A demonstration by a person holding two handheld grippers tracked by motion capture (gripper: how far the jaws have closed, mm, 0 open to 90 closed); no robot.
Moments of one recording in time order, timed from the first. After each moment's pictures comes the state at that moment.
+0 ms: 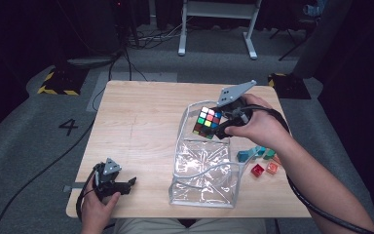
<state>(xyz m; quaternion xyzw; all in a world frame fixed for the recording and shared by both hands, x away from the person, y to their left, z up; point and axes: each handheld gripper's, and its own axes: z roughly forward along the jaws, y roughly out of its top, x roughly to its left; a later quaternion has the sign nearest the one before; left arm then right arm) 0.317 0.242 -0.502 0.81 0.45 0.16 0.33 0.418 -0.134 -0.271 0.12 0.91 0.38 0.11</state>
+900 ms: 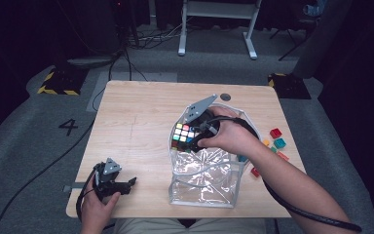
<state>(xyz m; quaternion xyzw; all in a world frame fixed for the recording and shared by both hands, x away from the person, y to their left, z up) 0.318 0.241 -0.502 0.81 0.45 0.16 0.33 0.415 -0.073 -0.314 0.08 0.93 0.34 0.06</state>
